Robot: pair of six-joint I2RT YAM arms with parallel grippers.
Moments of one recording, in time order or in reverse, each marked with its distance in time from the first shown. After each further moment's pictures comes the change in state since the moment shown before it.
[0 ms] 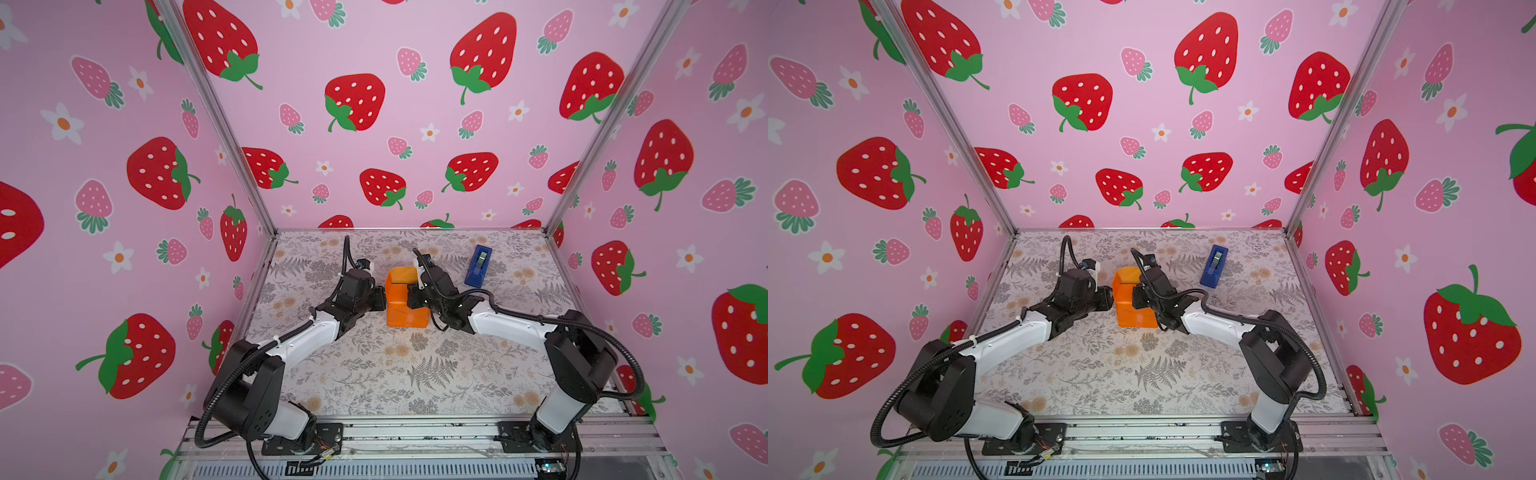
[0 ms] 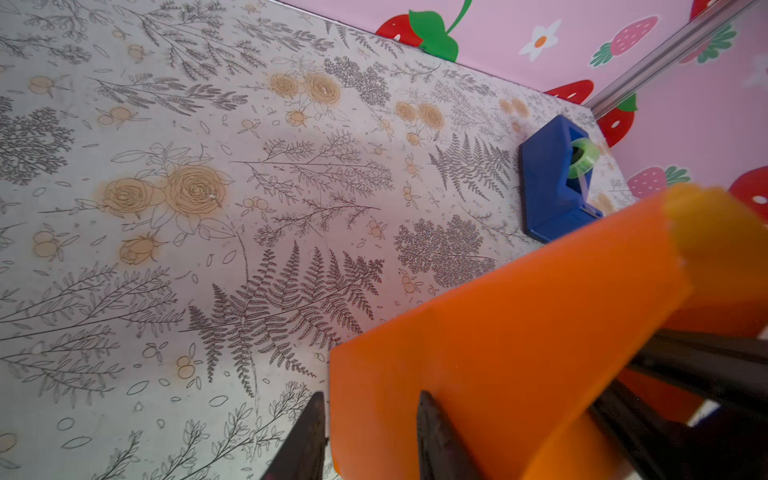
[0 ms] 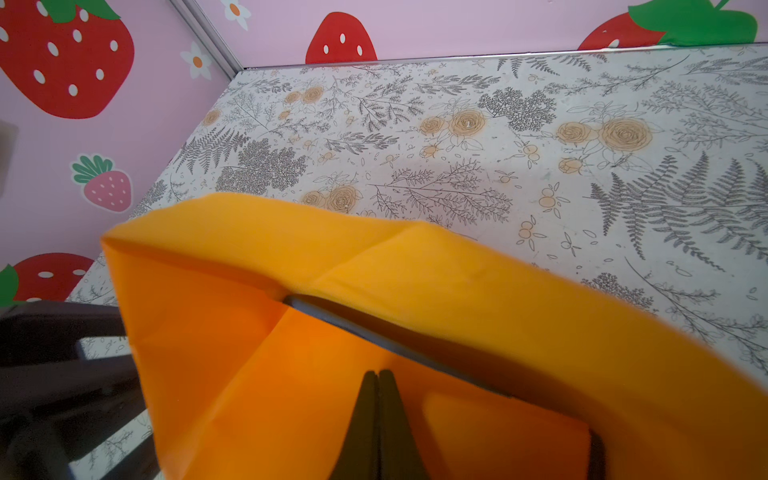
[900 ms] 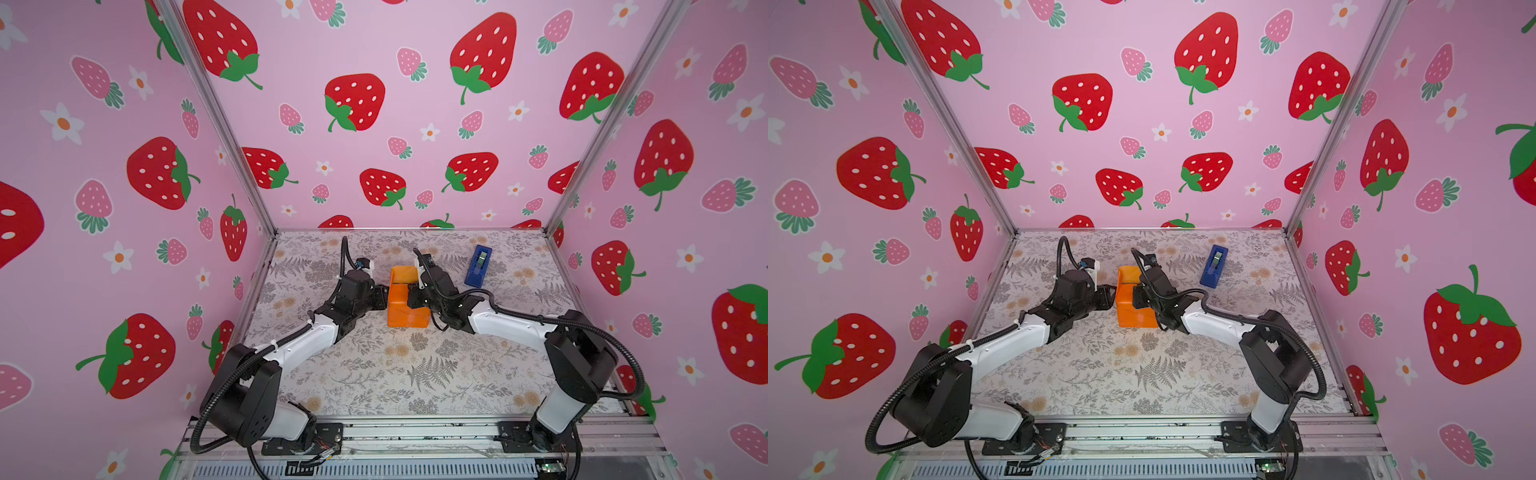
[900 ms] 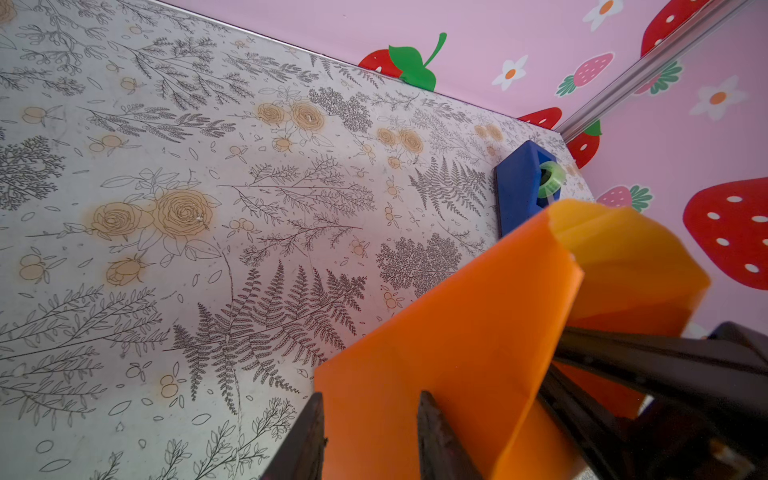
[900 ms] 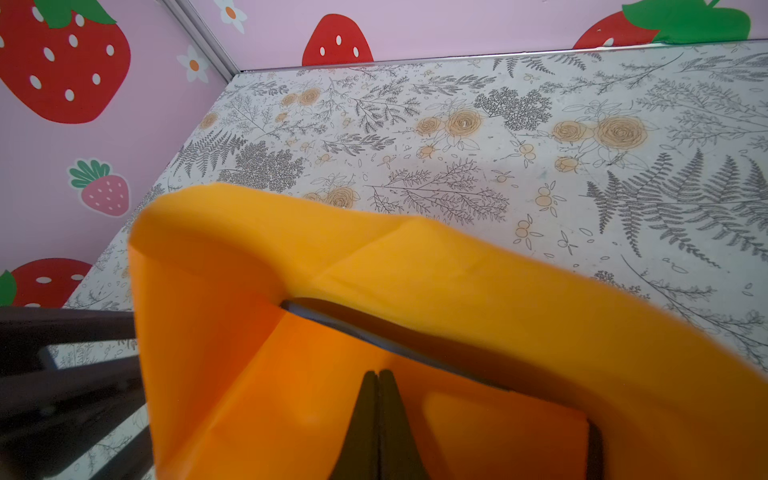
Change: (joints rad) left arm -0.016 -0.029 -0.026 0.057 -0.012 -0.010; right arm 0.000 0.000 0.000 0.000 0.006 0.010
